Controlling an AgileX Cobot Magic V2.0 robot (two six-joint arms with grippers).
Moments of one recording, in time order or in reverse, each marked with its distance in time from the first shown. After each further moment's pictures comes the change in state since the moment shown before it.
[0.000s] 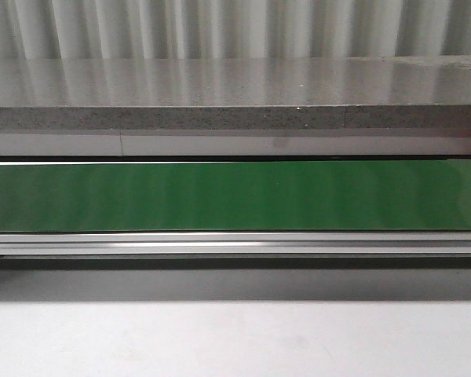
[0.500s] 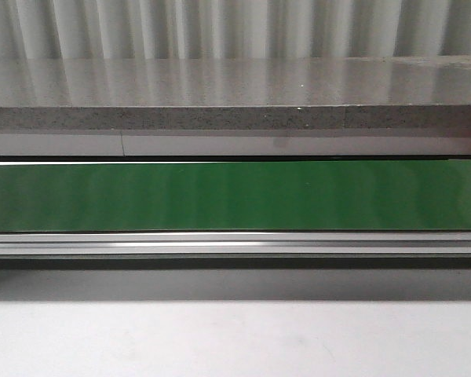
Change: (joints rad) left arm 0.000 0.000 0.014 0.007 -0.126 0.000; right arm 0.000 0.000 0.000 0.000 0.000 0.000
